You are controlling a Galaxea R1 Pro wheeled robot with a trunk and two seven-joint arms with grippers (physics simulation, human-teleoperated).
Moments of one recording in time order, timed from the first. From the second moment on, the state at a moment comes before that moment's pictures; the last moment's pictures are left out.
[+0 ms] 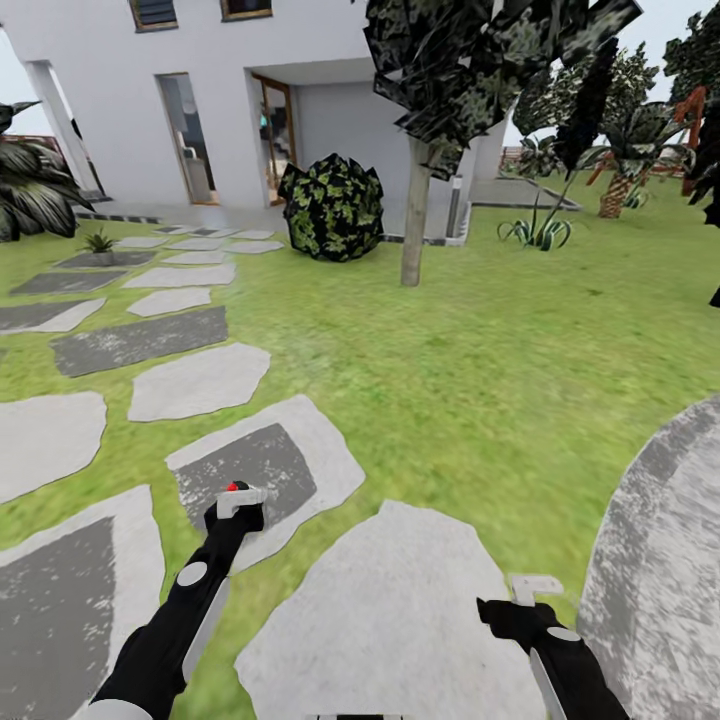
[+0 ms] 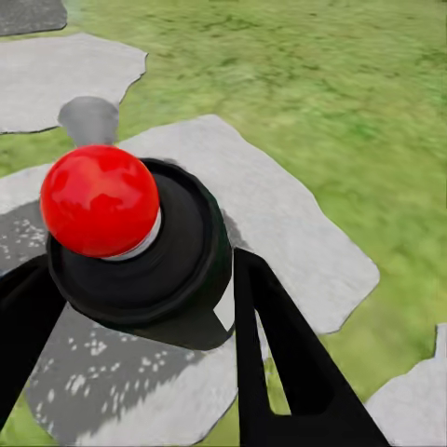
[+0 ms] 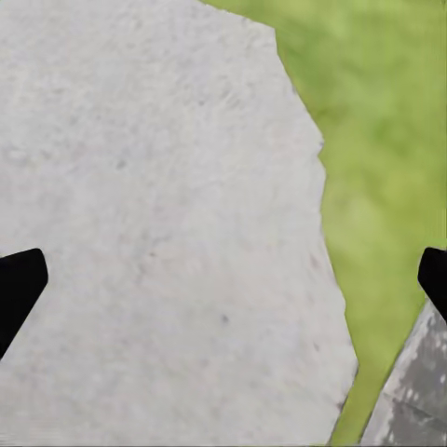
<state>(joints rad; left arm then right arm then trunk) -0.43 0.00 -0.05 -1.01 0.09 -0.02 0.07 -0.21 -0.02 -0.07 -1.16 0.01 0.50 -0.01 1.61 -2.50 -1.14</state>
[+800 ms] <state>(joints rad) -0.43 0.00 -0.05 -1.01 0.09 -0.02 0.07 -0.21 -0.02 -0.07 -1.16 0.01 0.50 -0.01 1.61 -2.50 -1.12</state>
